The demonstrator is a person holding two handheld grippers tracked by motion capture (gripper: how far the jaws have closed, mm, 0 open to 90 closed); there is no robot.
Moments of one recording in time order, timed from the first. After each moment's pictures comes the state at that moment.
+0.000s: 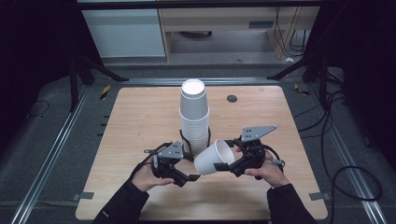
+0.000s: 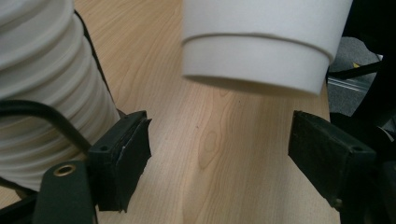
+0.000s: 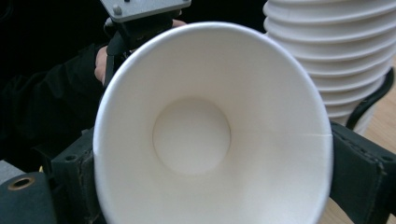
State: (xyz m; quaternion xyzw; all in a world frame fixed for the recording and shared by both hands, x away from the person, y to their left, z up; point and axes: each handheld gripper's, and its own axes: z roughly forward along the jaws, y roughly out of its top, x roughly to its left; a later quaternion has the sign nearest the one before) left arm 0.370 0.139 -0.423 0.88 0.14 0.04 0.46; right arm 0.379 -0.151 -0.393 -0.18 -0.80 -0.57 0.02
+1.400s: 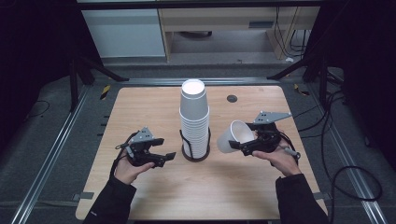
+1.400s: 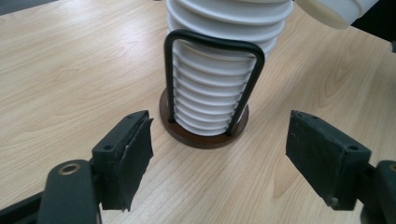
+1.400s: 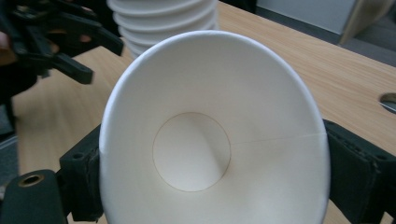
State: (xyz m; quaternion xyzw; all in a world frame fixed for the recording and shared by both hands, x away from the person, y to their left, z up) left arm 0.394 0.212 -0.418 0.82 0.32 0.11 0.46; right arm 0.406 -0.188 -0.370 -0.31 -0.81 -0.49 -0.12
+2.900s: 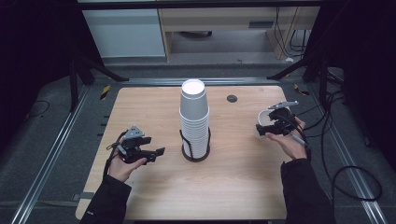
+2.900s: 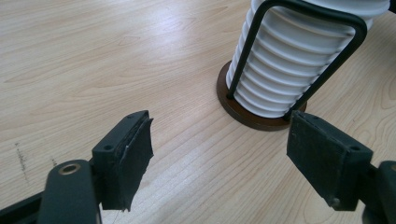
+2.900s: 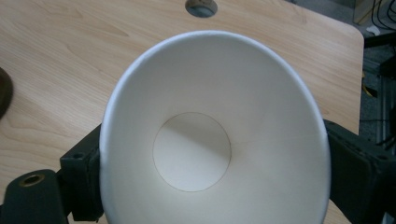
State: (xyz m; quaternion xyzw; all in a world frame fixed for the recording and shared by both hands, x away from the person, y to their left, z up) left arm 0.405 0.241 -0.431 0.80 0.39 0.14 0.43; right arm 0.467 -0.246 -0.401 -0.50 -0.78 -0.28 -0.25
